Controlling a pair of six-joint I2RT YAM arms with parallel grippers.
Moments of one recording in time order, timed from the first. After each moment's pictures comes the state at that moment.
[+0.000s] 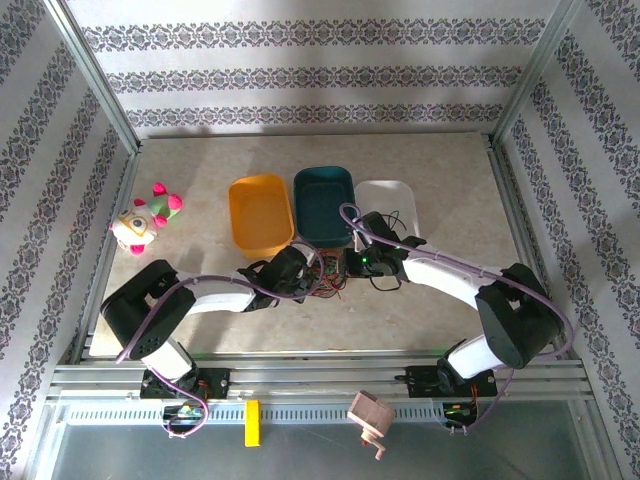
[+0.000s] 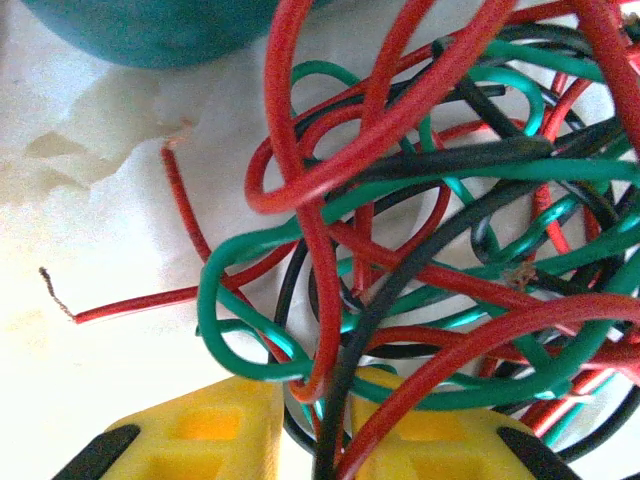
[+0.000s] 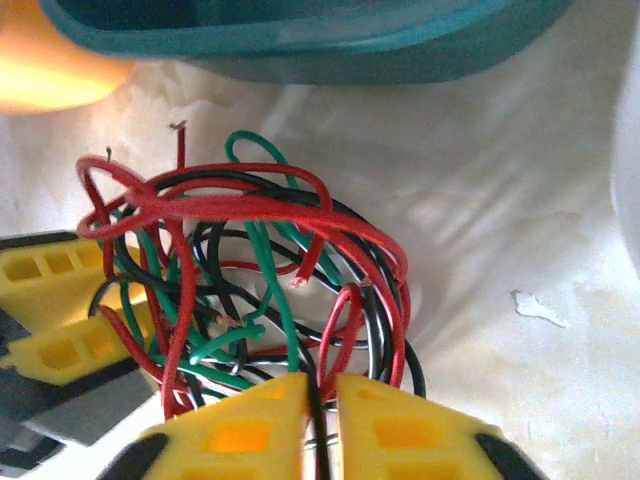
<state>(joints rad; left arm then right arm) -0.79 1.61 0.66 0.06 -0.10 -0.29 0.61 1.49 0.82 -0.34 -0.24 0.58</state>
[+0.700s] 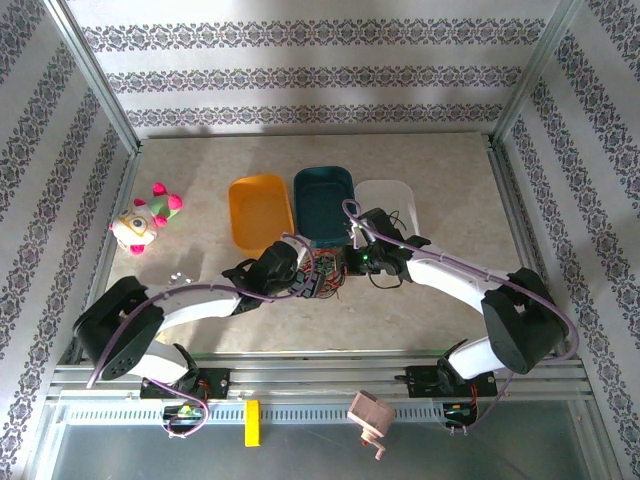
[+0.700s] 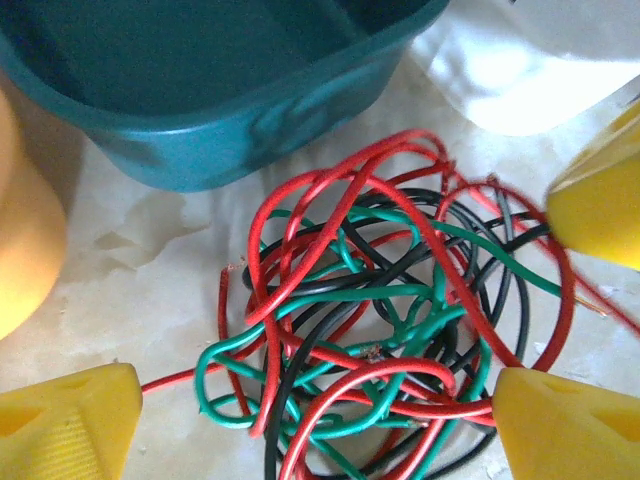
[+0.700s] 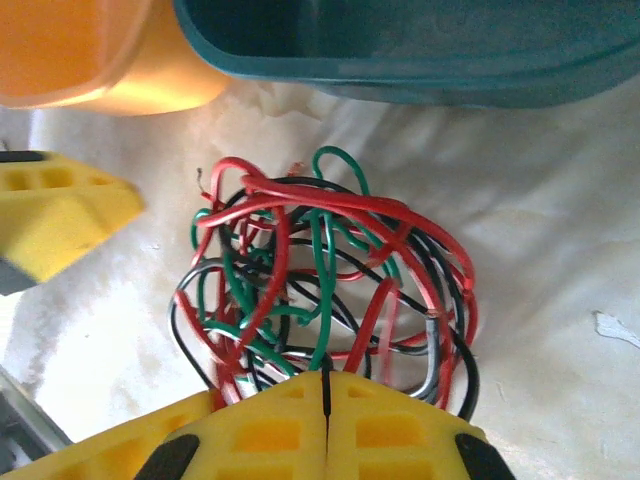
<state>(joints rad) -0.78 1.47 0.65 0.08 -0.09 -0.30 0.60 1.45 0.82 -0.30 -0.35 0.57</state>
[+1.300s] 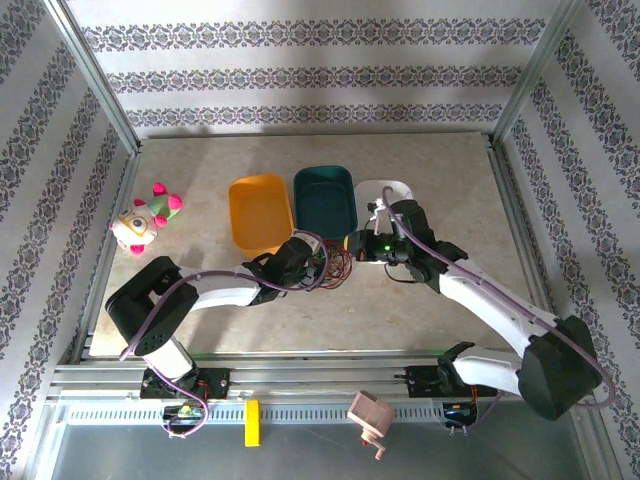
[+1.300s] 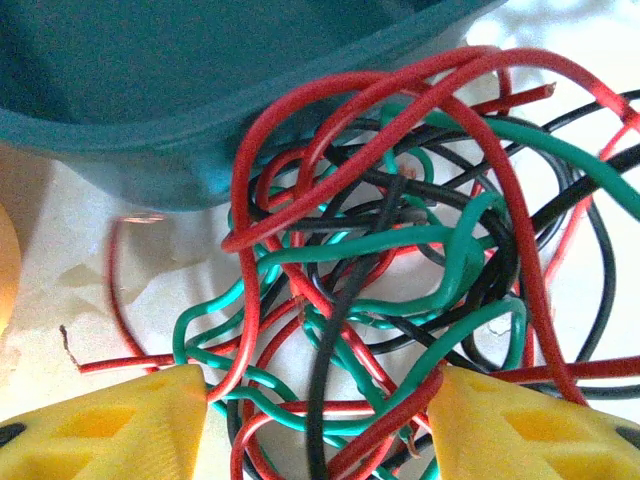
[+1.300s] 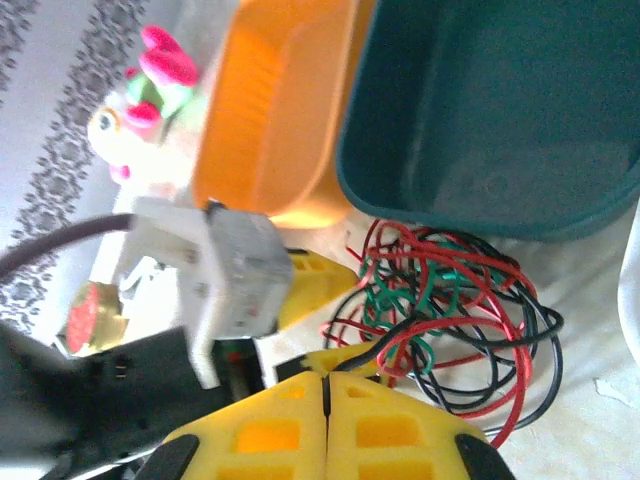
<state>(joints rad) -0.78 1.65 0.75 0.11 -0.14 -0.32 0.50 1.16 0.78 -0.22 -0.41 0.61</state>
